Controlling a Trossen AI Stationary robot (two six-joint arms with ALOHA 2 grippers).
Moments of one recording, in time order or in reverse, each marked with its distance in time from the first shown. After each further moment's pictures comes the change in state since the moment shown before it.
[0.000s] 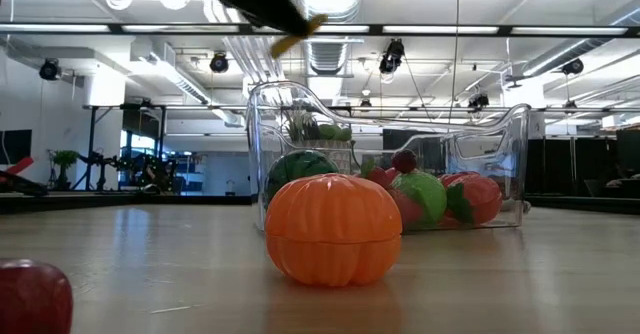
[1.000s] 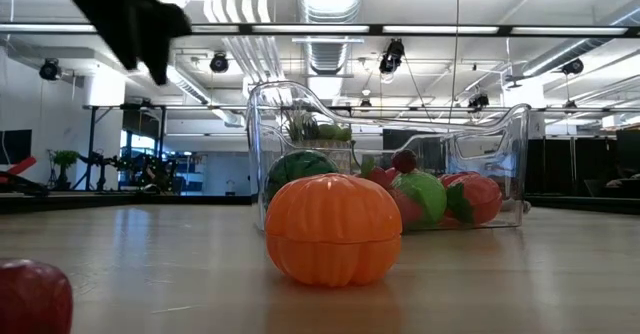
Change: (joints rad) left arm -0.090 -0.108 0.026 -0.742 0.048 -0.435; right arm 0.007 -0.007 -0.014 -0.198 0.017 0.048
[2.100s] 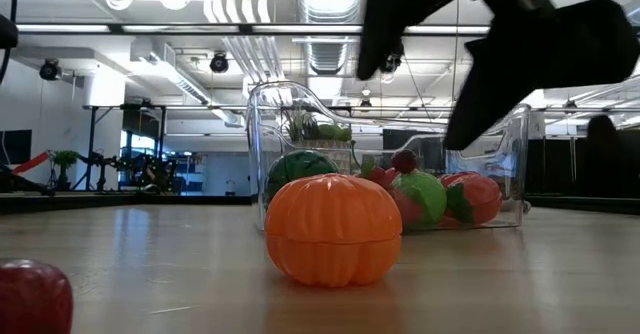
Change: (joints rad) left arm -0.583 -0.071 -0.258 0.162 0.038 -0.654; right arm -0.211 0.337 0.035 0.434 -0.828 -0.028
